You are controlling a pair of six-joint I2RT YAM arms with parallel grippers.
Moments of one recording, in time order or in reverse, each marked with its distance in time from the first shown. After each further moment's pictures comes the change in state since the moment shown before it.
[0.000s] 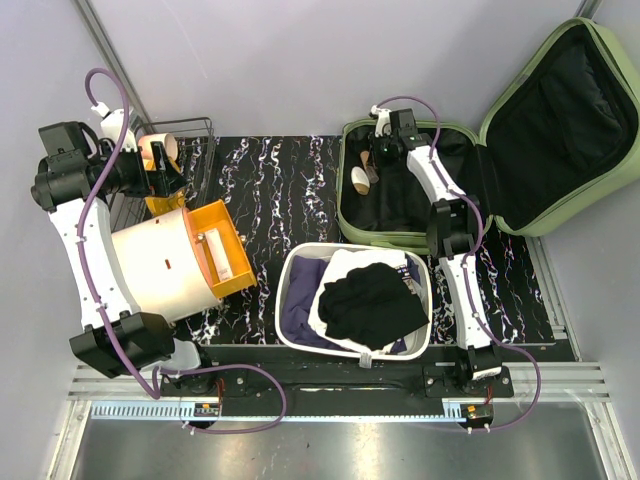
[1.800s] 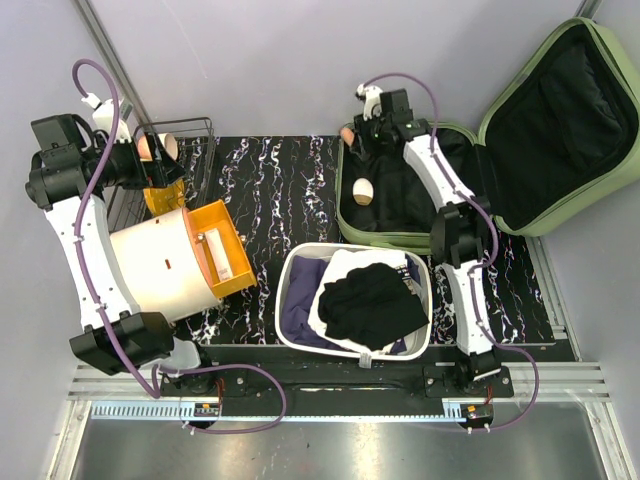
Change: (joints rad) left arm 0.000 0.013 0.071 0.010 0.027 -0.072; right arm 0.095 -0.229 -0.131 -0.031 0.090 -0.062
